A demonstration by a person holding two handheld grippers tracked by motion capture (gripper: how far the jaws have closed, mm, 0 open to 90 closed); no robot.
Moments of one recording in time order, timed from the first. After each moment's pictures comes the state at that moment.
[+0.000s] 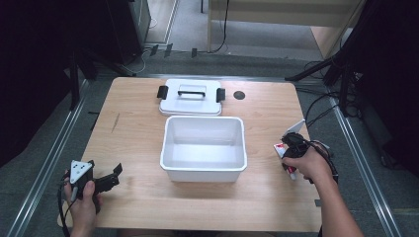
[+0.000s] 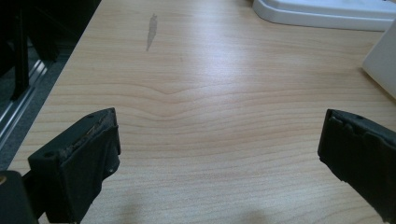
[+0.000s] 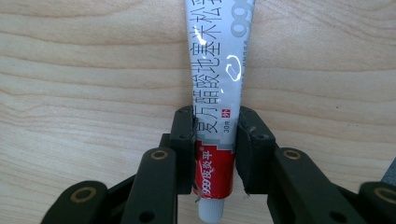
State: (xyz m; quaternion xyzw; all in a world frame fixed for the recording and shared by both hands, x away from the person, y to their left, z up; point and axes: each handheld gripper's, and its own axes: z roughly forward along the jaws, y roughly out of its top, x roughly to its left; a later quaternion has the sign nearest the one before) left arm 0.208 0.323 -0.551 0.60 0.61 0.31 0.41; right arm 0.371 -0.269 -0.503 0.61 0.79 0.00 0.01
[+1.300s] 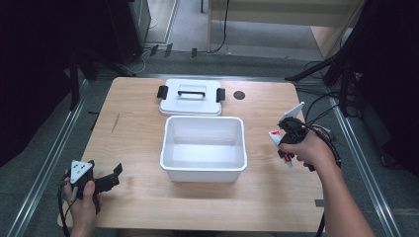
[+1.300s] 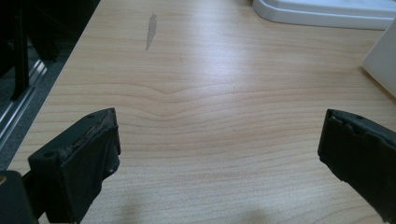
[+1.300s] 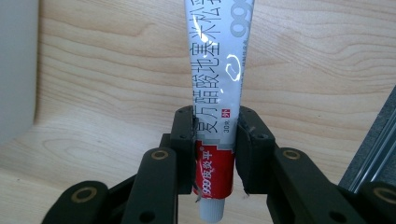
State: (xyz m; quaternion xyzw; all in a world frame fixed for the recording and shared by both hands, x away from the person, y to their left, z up) left arm 0.209 0.322 -0.551 0.61 0.60 0.31 0.41; right arm 0.380 -0.243 -0.441 0.60 0.80 0.03 0.01
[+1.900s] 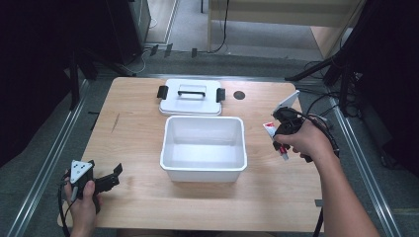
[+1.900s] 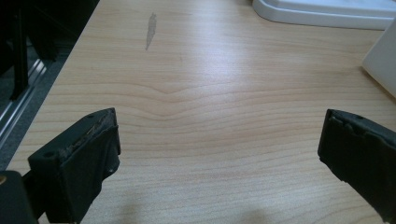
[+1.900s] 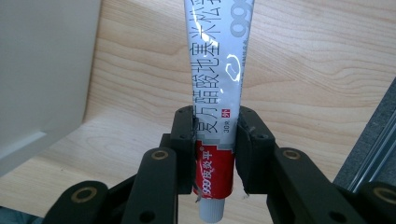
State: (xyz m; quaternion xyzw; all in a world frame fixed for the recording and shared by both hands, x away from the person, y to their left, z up) left arm 0.209 0.323 -0.551 0.61 0.60 0.31 0.41; right arm 0.386 -0.219 -0.406 0.58 0.81 0.03 0.01
